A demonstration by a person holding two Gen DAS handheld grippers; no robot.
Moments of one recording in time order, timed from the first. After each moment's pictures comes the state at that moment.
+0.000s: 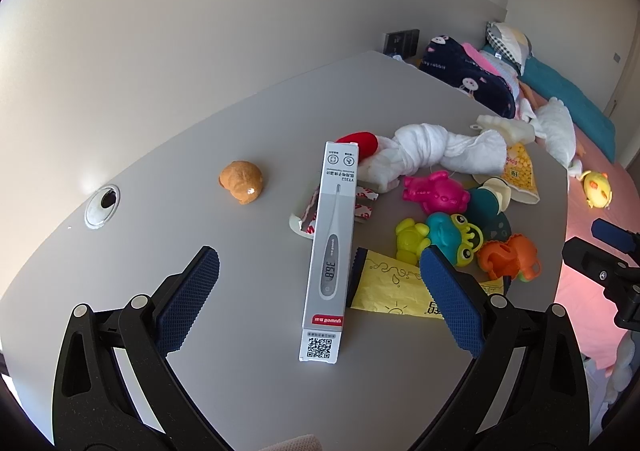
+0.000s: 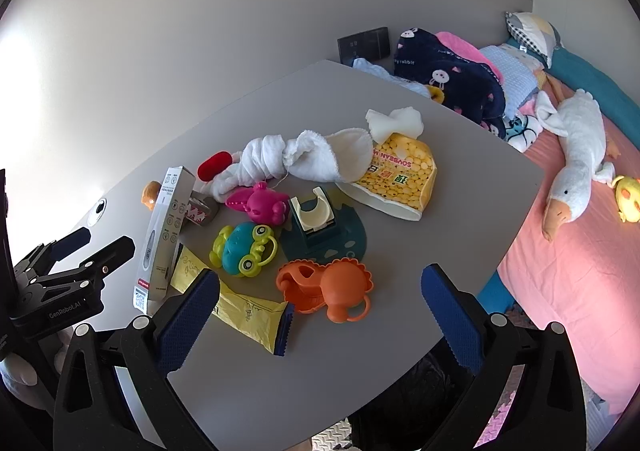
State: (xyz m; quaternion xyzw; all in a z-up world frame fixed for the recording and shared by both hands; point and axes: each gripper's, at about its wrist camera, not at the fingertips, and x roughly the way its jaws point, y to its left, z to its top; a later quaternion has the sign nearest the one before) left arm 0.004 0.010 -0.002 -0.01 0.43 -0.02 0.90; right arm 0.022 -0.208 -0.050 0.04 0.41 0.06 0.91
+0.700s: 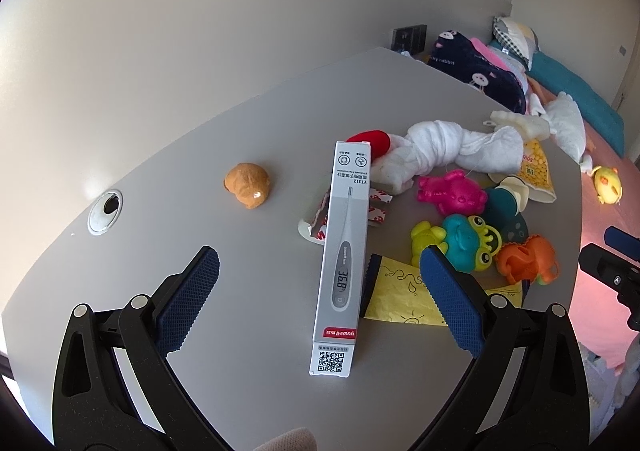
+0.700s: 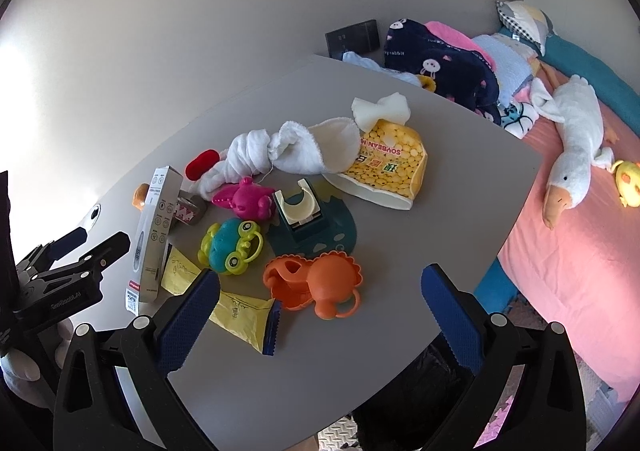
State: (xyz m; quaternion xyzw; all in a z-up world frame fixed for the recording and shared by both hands) left arm 0.018 0.010 -0.014 0.01 0.44 -0.01 0.90; right arm 0.025 -0.220 -0.064 0.06 0.42 0.05 0.90
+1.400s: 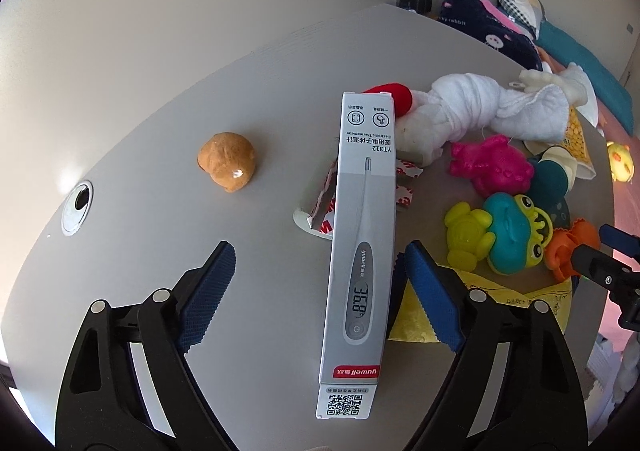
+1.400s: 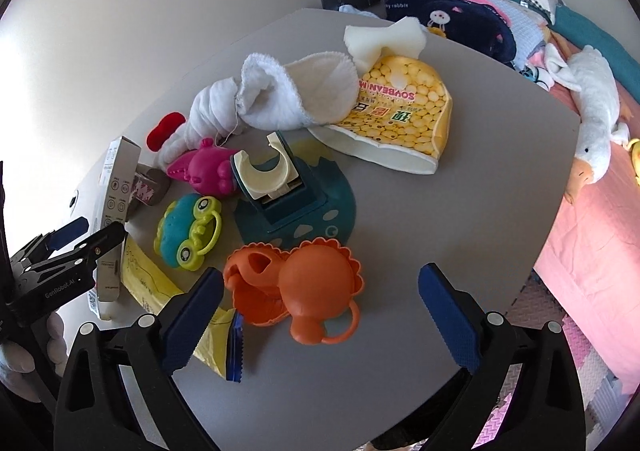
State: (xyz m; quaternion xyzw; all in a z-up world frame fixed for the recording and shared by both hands) left arm 0.050 0.011 -0.059 0.03 0.49 -0.01 0.87; right arm 0.065 -0.218 -0.117 0.07 0.48 0.06 0.87
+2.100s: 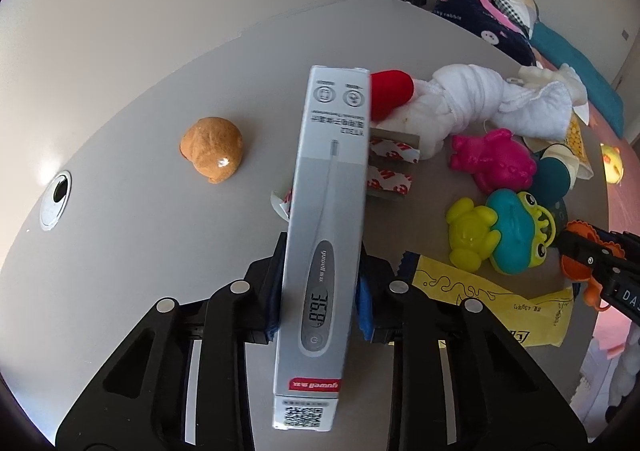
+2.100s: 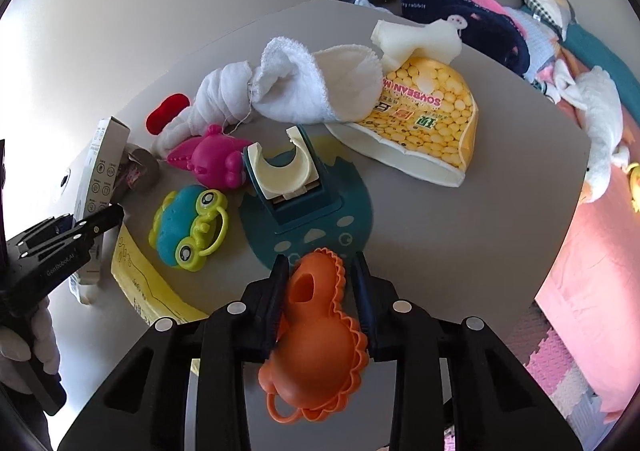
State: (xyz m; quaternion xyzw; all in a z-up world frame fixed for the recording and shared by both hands) left arm 0.045 0.024 -0.066 0.01 0.50 -0.03 0.87; right arm 0.064 -0.201 -0.116 0.03 0.49 0.06 0.87
